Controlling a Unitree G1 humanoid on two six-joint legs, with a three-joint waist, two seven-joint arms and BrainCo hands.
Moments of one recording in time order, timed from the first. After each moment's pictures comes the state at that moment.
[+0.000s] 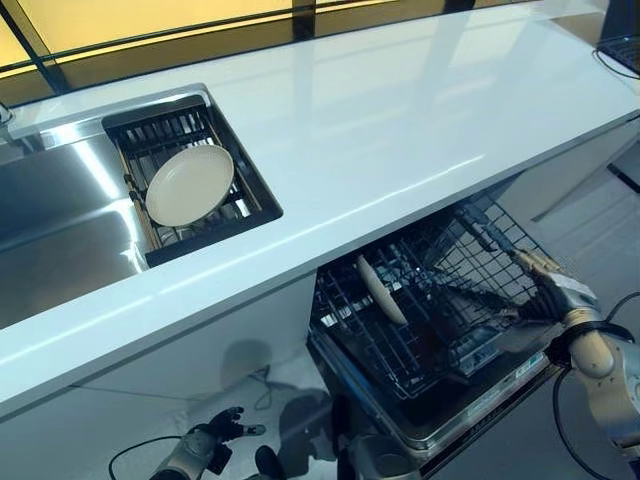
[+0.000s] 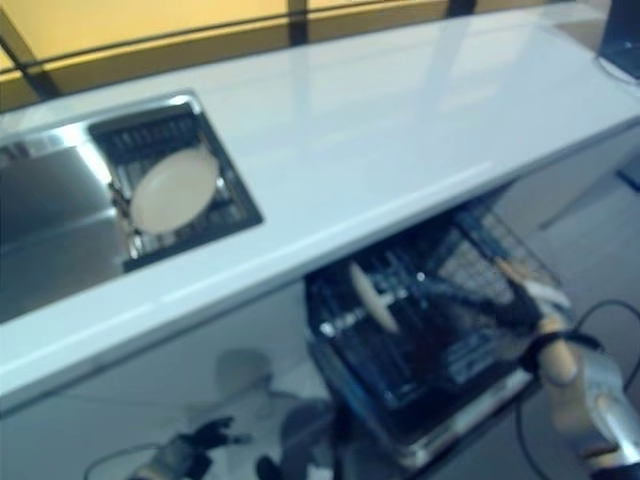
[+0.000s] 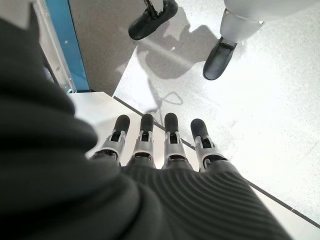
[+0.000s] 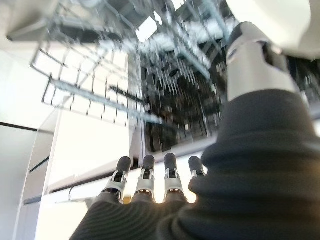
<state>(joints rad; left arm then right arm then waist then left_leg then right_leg) -0.10 0.33 -0.33 1.05 0.10 0.01 -0.09 0.10 -0.87 -0.08 -0.24 -0.41 0.27 0.04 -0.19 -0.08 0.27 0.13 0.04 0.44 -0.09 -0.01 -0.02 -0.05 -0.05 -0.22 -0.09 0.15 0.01</state>
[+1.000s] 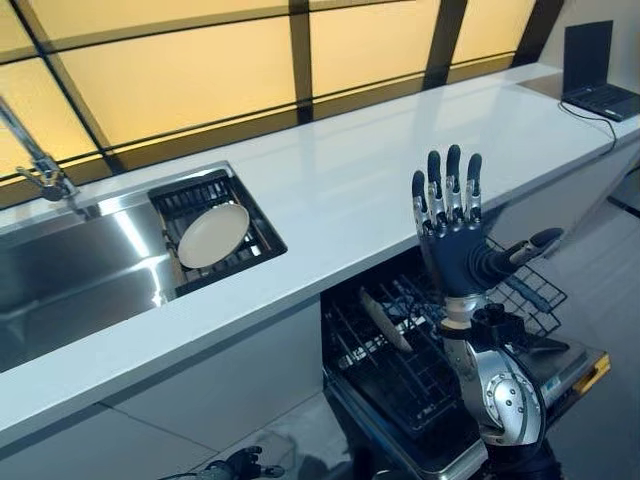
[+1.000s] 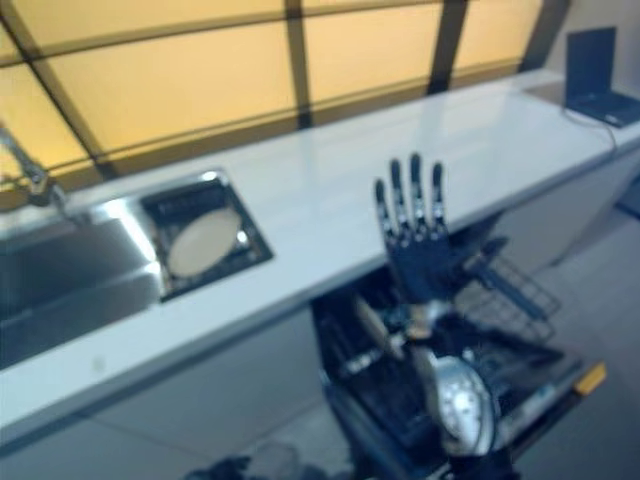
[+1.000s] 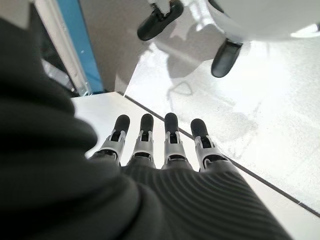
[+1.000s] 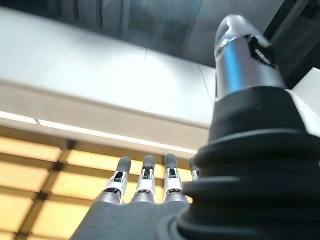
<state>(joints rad) -0.02 0.23 -0.41 1.12 0.08 -0.03 -0.08 -0.11 -0.24 0.16 -0.39 1.75 -0.01 0.39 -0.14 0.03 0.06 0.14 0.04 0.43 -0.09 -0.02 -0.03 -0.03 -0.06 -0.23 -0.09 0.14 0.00</state>
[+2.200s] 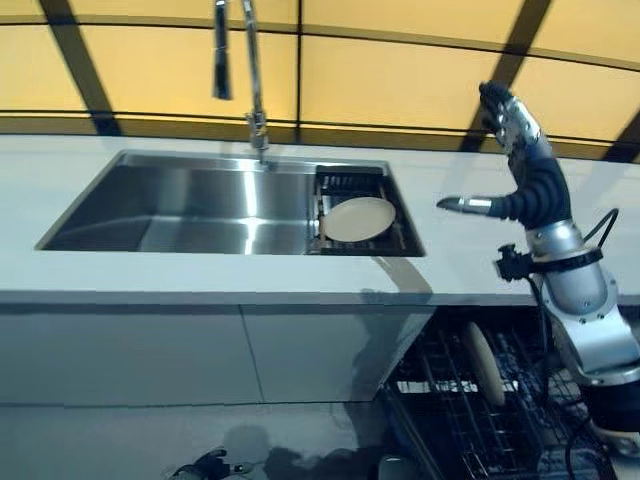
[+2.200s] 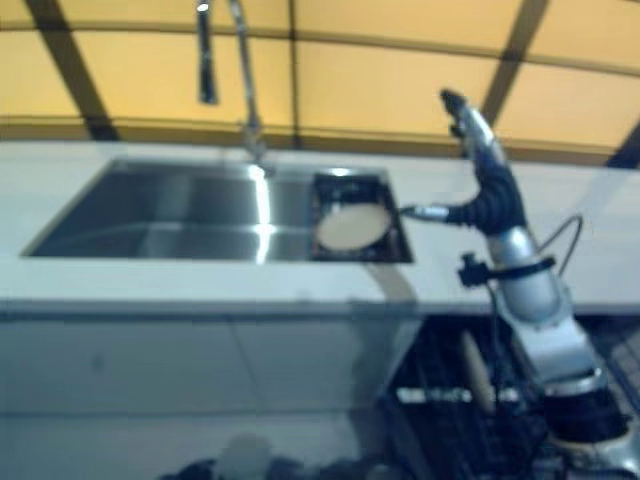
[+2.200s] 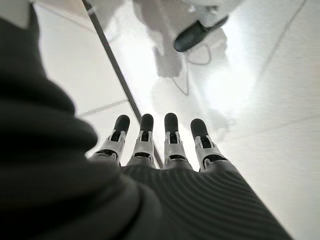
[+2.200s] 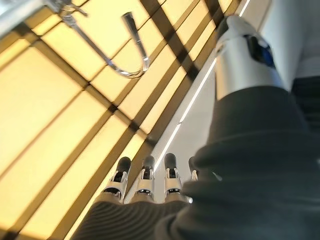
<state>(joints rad) -0.02 0.33 -0.33 1.18 0.02 0.01 -0.05 -0.41 -0.77 0.03 -0.26 0.19 -0.13 -0.10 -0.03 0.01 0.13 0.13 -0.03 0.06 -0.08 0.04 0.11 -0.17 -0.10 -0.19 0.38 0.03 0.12</state>
